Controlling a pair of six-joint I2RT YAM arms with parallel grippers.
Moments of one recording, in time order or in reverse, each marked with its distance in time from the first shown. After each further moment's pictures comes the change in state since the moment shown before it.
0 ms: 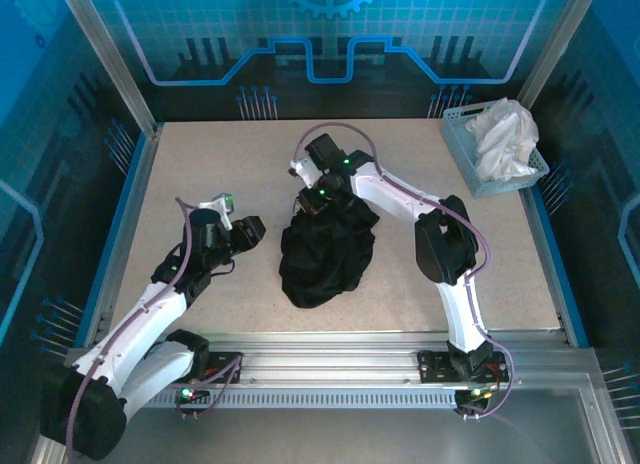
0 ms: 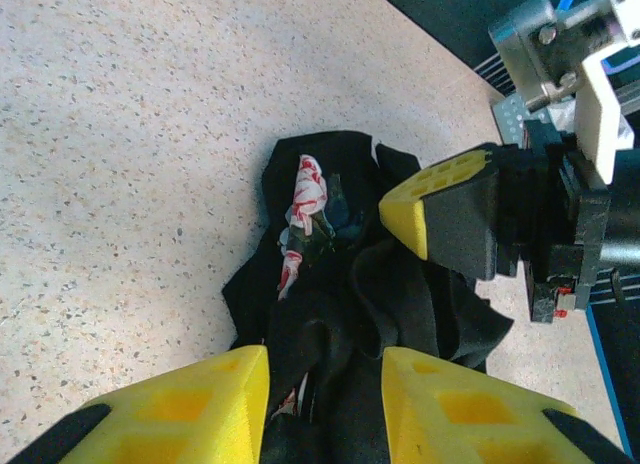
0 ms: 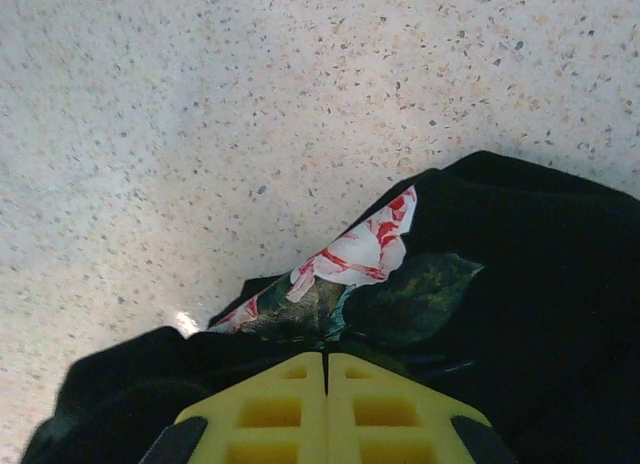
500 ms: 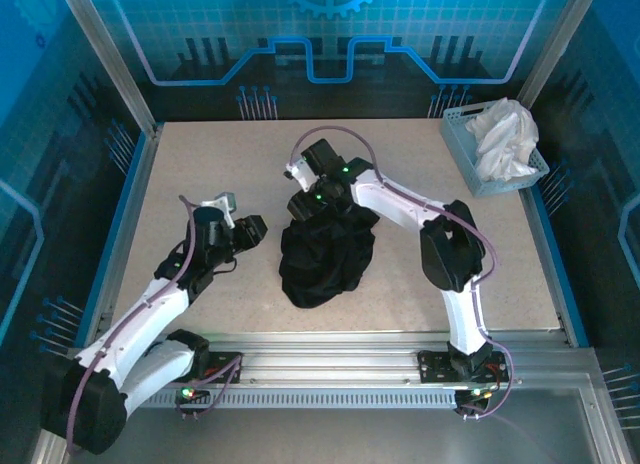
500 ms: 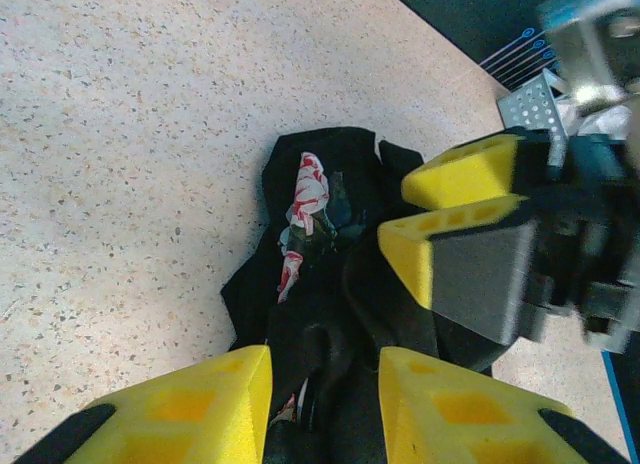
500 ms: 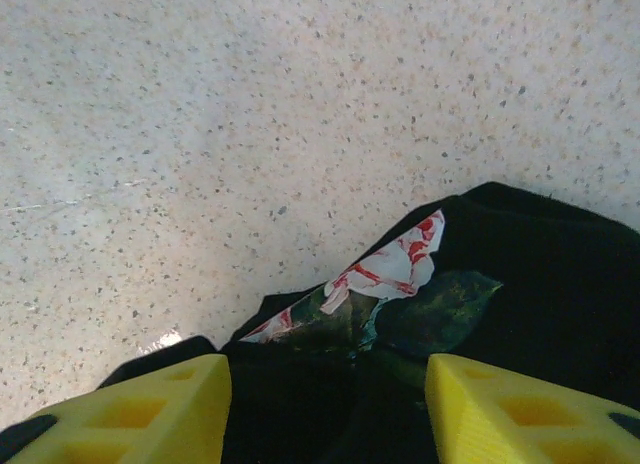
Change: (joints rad) left arm -0.009 0.024 0.011 0.003 -0.027 -0.002; right arm 0.043 -0.056 -0.080 0.087 0.063 -0.012
